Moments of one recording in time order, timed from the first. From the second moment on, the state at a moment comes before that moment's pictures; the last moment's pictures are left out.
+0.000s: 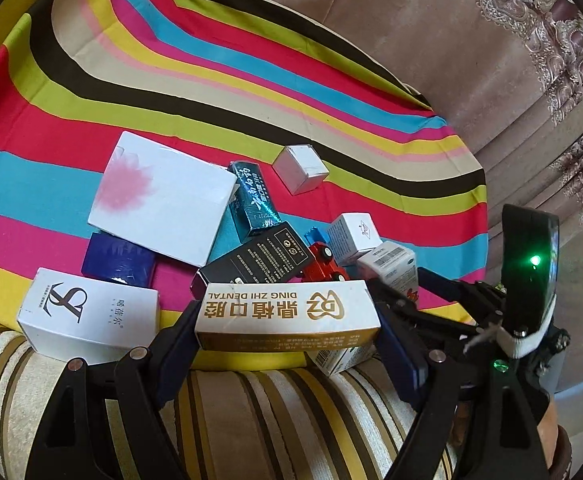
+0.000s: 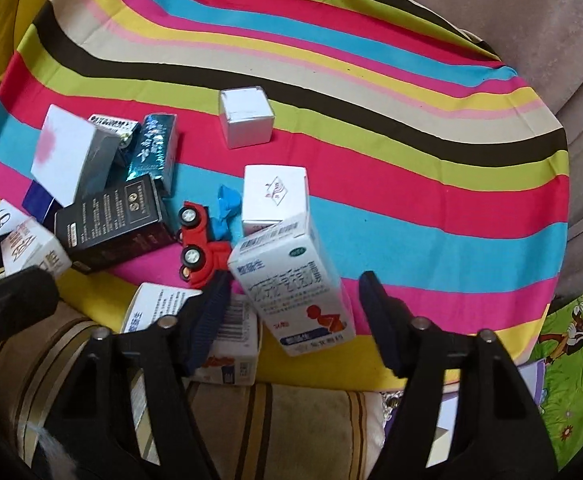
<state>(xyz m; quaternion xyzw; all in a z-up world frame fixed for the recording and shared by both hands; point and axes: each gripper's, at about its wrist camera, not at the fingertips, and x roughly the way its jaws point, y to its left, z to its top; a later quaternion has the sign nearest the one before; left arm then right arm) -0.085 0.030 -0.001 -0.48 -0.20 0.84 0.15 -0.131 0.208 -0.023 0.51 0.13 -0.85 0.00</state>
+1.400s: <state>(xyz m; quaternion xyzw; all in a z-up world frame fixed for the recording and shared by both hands) -0.002 0.238 0.032 -0.49 0.06 0.79 0.36 0.074 0.400 -0.005 0.50 -0.09 -0.85 -0.16</state>
